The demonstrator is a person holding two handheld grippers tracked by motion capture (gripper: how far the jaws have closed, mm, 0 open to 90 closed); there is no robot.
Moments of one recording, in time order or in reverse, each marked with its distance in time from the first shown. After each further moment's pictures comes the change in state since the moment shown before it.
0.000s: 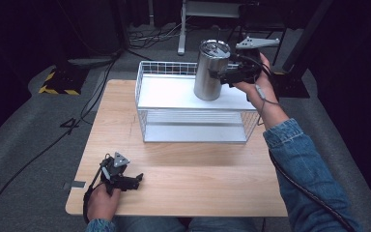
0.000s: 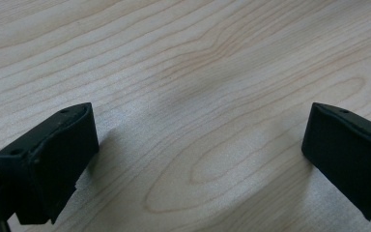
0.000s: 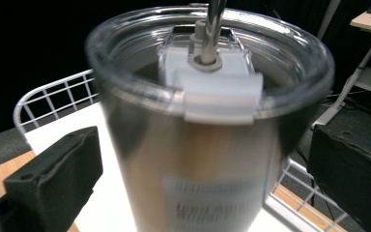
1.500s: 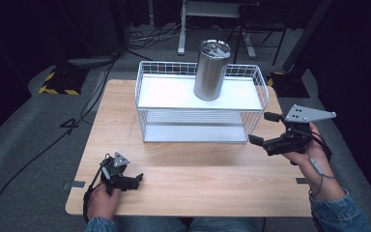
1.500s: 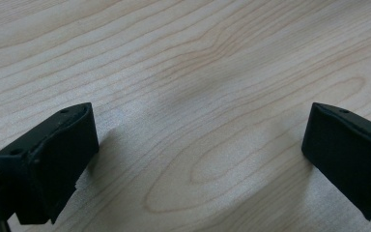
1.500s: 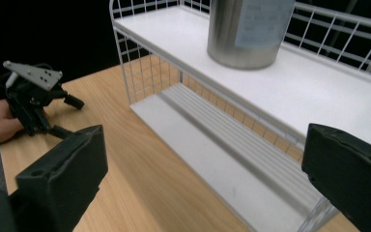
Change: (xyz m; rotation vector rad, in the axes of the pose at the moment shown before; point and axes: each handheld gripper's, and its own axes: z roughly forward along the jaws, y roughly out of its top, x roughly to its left) left arm 0.000 0.000 0.000 0.000 0.000 0.000; right arm 0.041 -0.132 -0.138 0.048 0.078 -0.019
